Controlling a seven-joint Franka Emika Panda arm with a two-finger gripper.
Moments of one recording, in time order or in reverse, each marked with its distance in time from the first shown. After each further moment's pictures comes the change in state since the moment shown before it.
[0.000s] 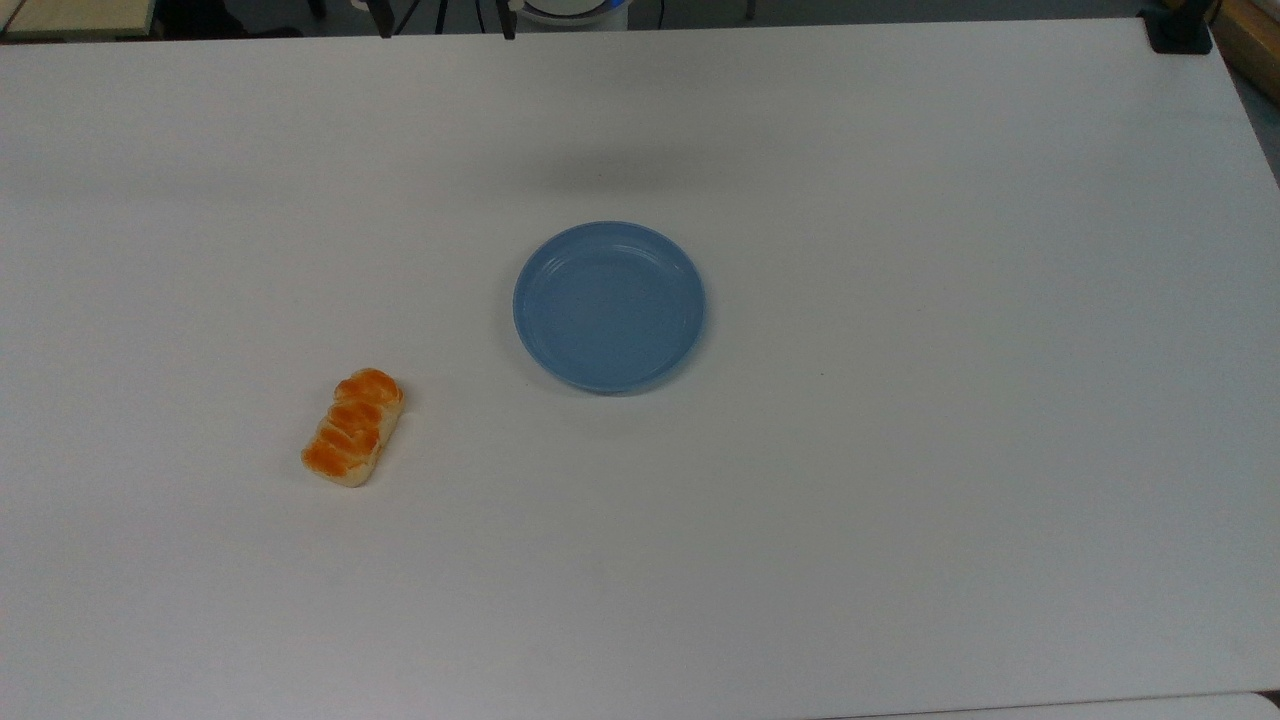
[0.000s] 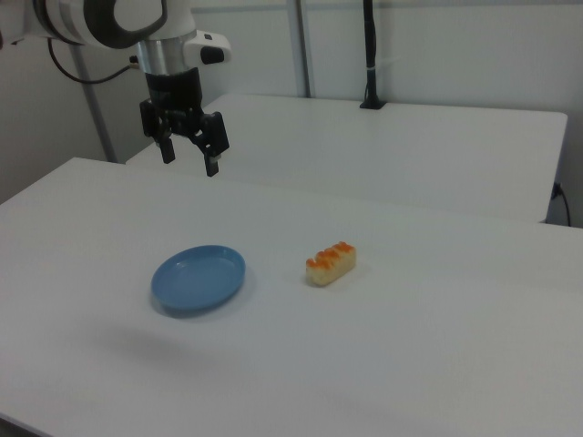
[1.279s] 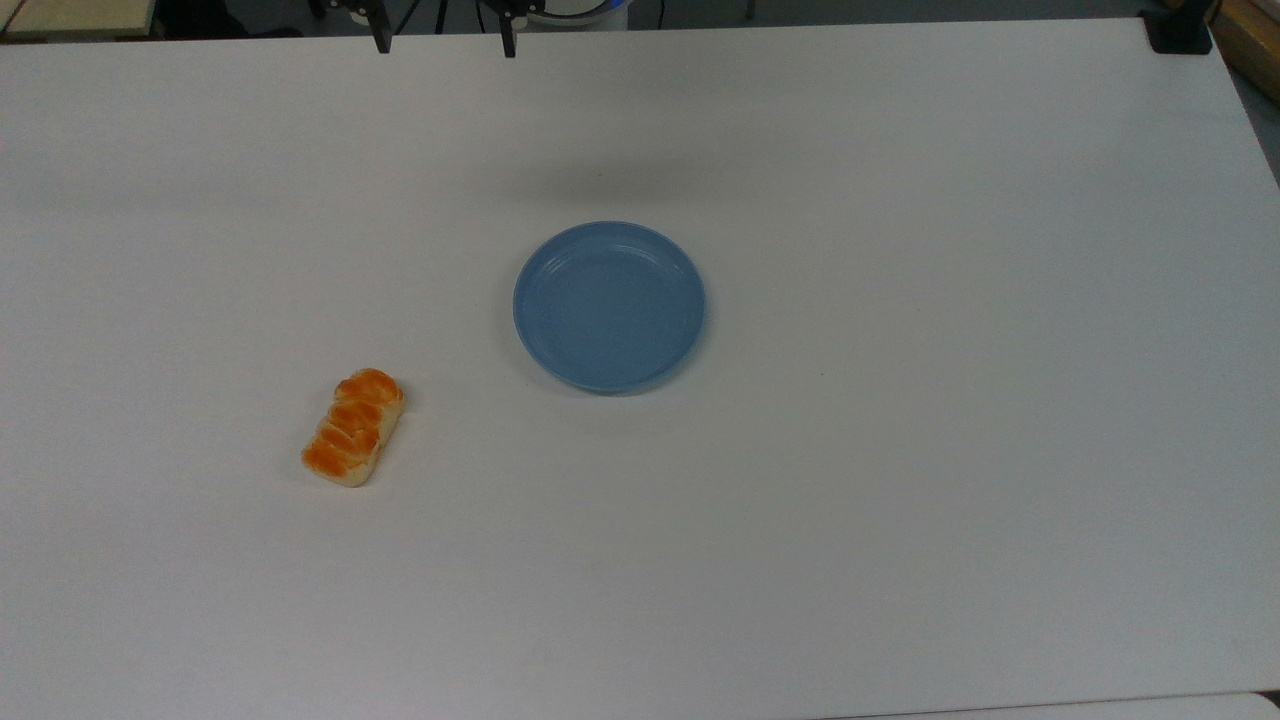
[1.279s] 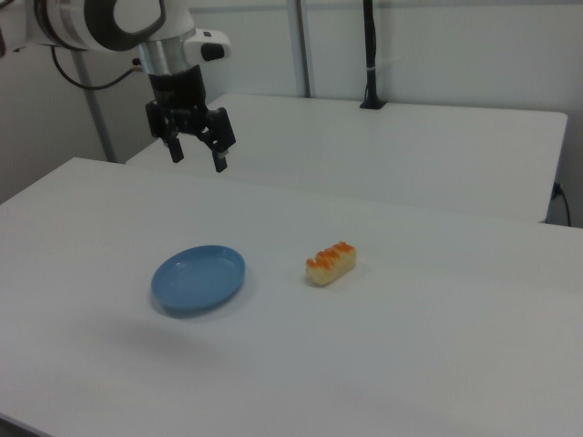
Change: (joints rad) arm 0.138 0.015 -0.116 0.000 -0.051 0.056 0.000
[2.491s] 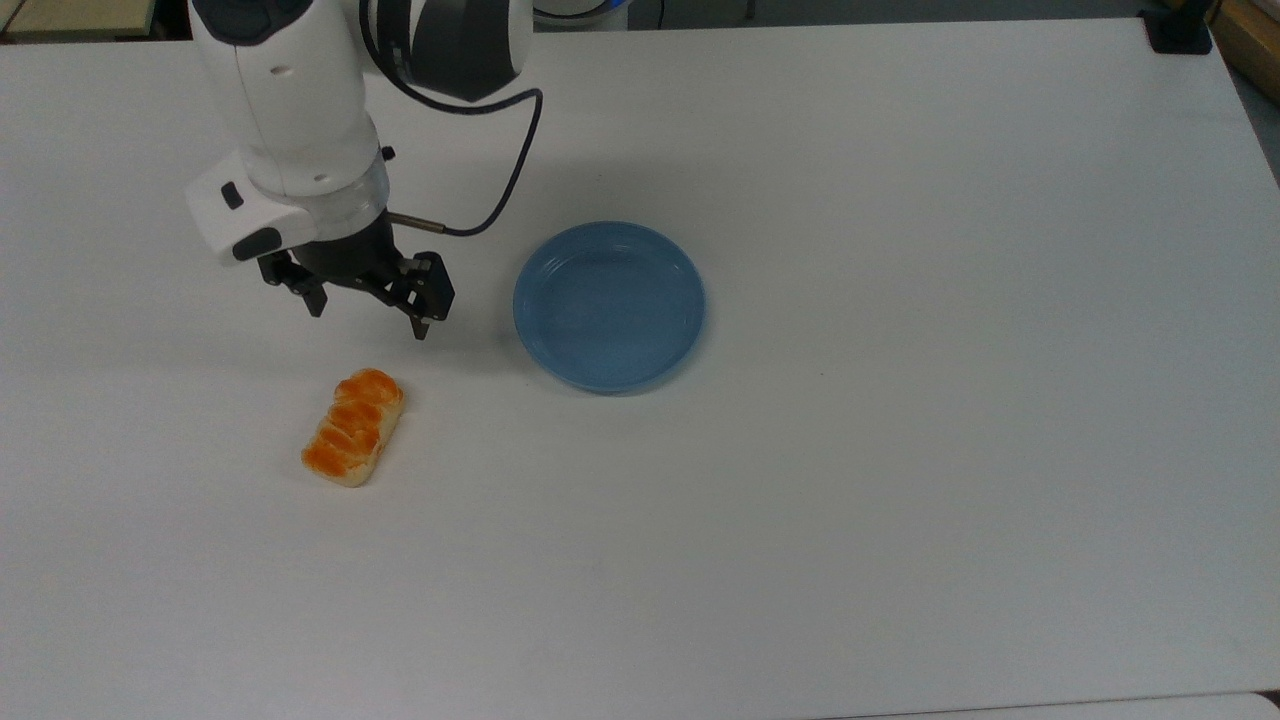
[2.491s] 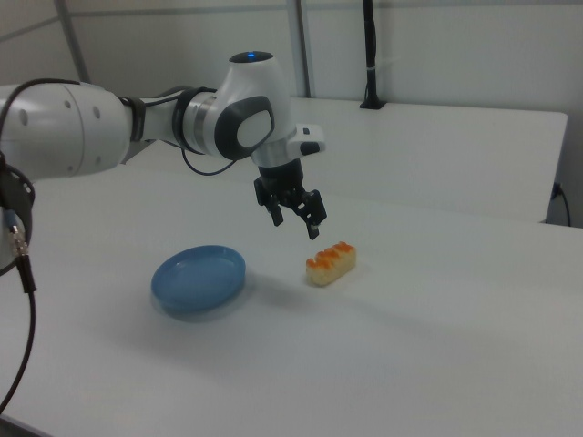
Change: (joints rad) arm -0.083 0.417 -0.029 0.068 -0.001 0.411 0.080
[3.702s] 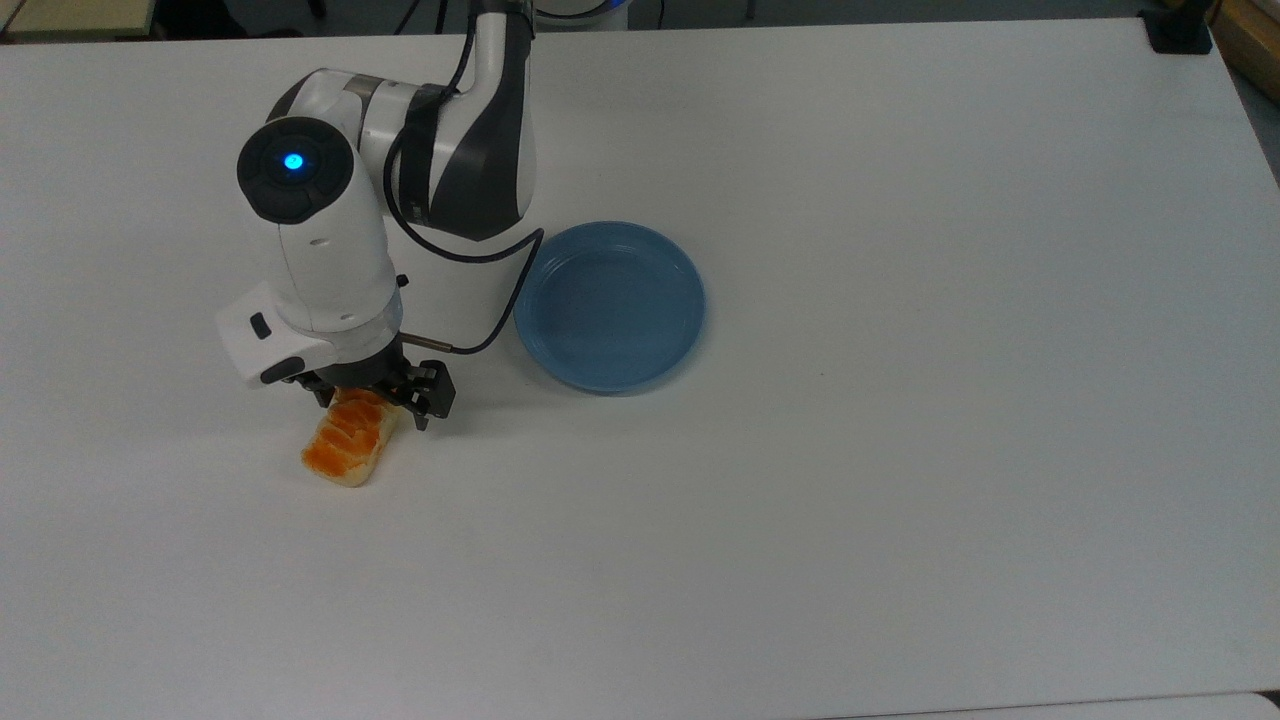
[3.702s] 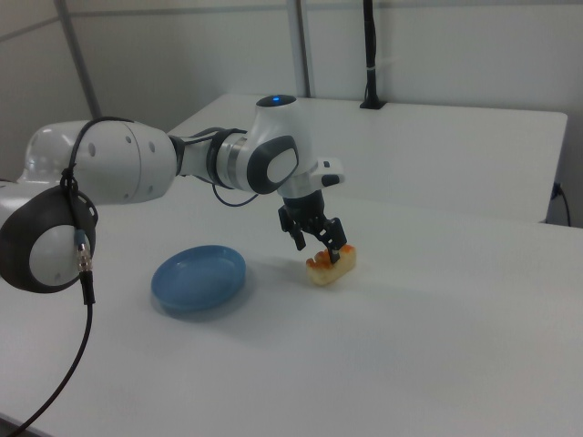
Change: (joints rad) arm -0.007 0.247 0.001 0.169 -0.017 0.078 0.019
